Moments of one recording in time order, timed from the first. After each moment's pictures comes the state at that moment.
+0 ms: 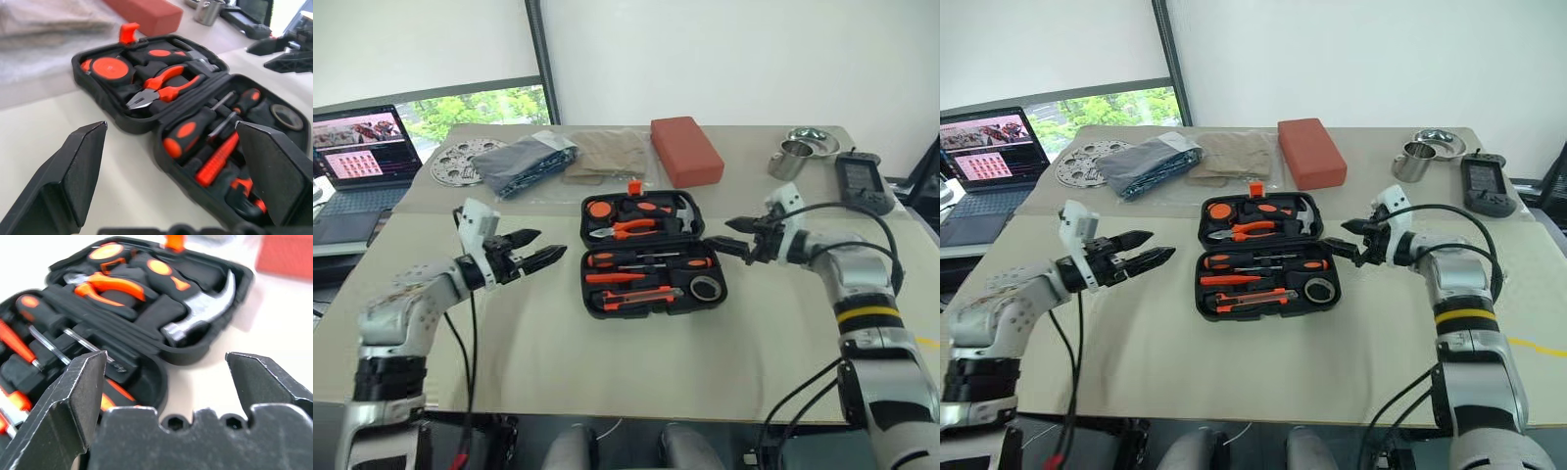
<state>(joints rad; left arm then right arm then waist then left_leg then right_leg) -0.49 0.58 0.20 0.13 -0.63 0.73 -0.77 -0.83 -0.58 -0.03 0.74 0.28 0.46 1.00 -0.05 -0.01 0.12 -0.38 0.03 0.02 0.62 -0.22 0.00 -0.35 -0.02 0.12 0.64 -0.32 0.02</state>
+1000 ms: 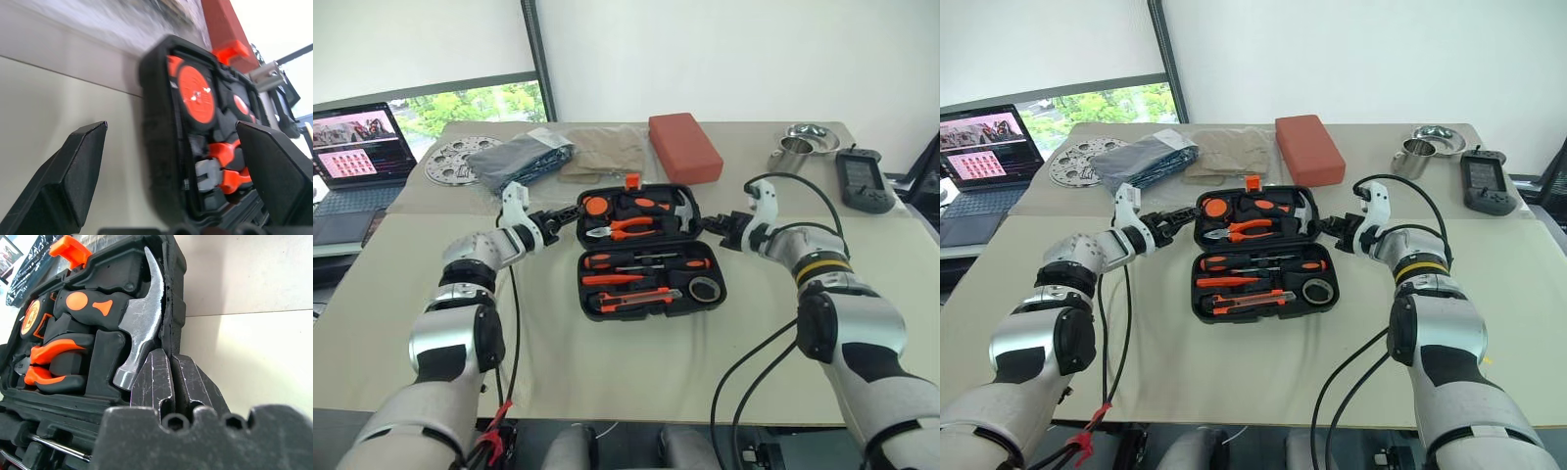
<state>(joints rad) -1.05 0.38 0.32 1.17 -0.49 0.61 -0.62 -1.13 -0.43 -0.23 1.28 0.26 0.48 0.73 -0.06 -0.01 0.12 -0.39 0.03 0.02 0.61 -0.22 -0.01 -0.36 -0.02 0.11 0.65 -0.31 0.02</state>
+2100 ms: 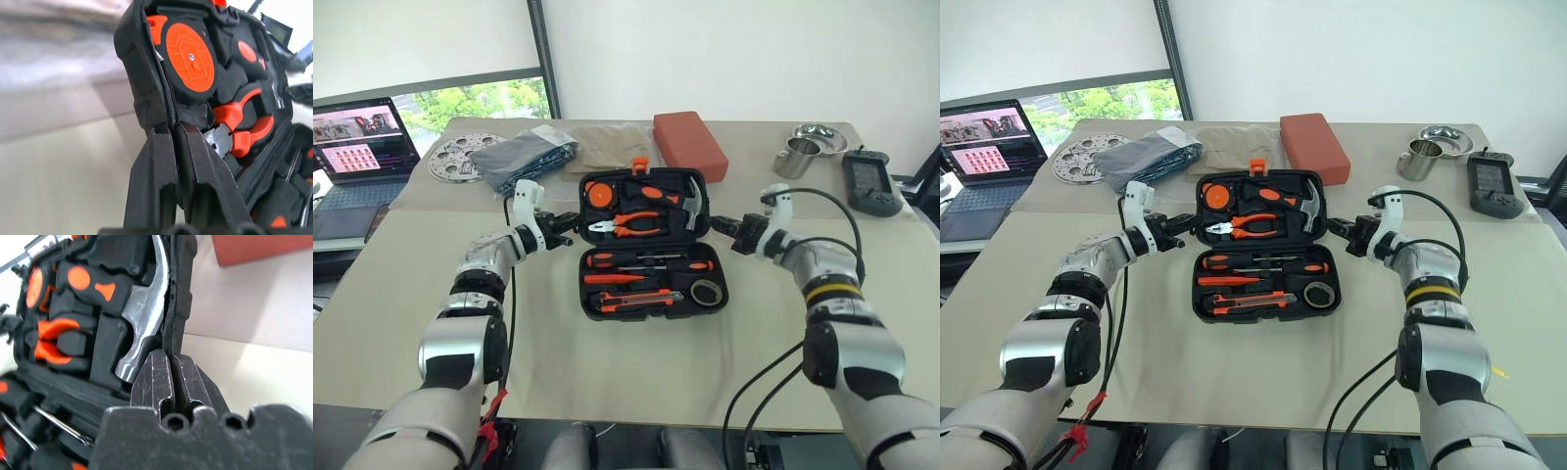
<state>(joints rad) -0.96 0.37 0.18 1.06 -0.25 0.17 -0.94 -0.88 -0.45 -0.23 0.96 0.26 0.28 0.93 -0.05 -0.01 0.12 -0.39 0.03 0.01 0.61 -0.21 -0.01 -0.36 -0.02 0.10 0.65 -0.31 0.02</state>
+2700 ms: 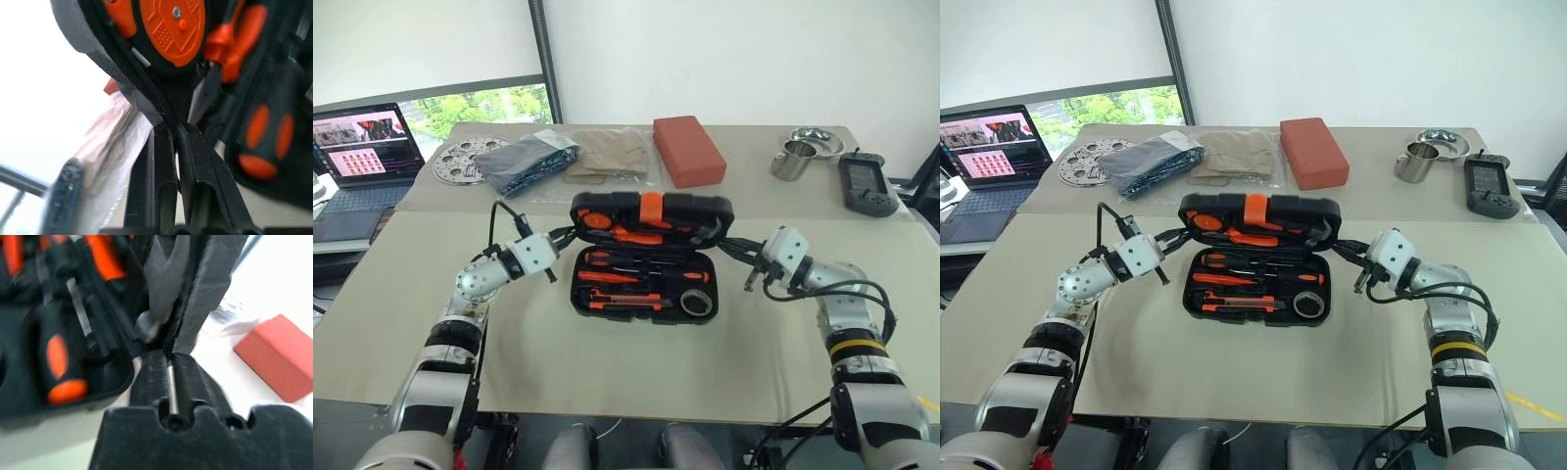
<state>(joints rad) -0.67 0.56 -0.10 0.93 0.31 -1.04 -0.56 -0.62 -0.58 -0.04 0.88 0.01 -0.79 1.03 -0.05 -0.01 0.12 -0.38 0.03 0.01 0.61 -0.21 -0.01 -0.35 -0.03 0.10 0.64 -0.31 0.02</state>
